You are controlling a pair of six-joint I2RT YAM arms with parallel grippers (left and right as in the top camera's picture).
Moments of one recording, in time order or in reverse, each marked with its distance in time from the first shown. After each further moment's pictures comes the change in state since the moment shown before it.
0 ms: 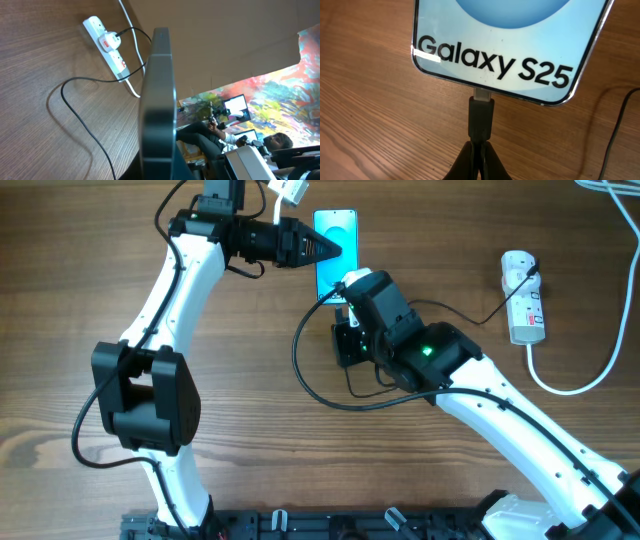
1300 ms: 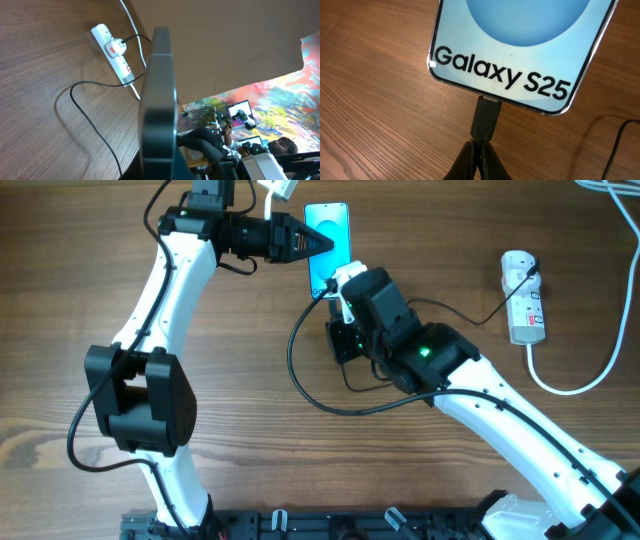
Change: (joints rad) left arm 0.024 -0.010 0.016 -0.028 -0.014 0.004; right arm 0.008 0.002 -0.002 0.089 0.023 -0.101
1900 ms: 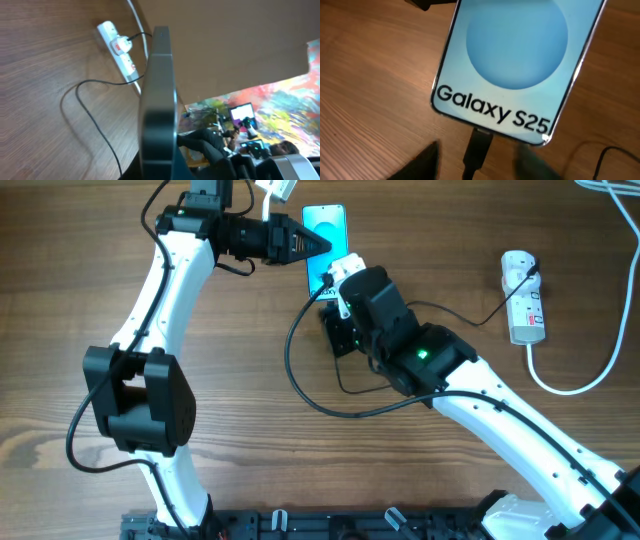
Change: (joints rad) left arm 0.006 -0.002 0.006 -0.043 -0.027 0.011; right arm 0.008 0.000 -0.008 0.082 0.055 -0.053
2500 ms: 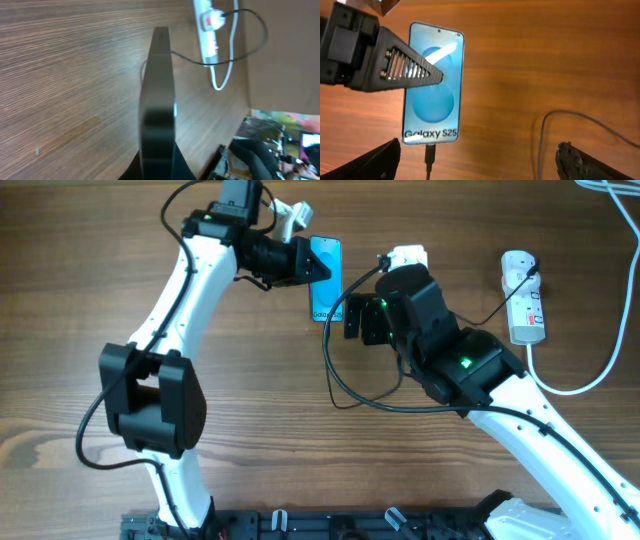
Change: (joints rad) left arm -0.086 0.010 -0.018 -0.125 -0.469 -0.054; right arm -0.062 -0.124 0.016 -0.163 0.169 0.241
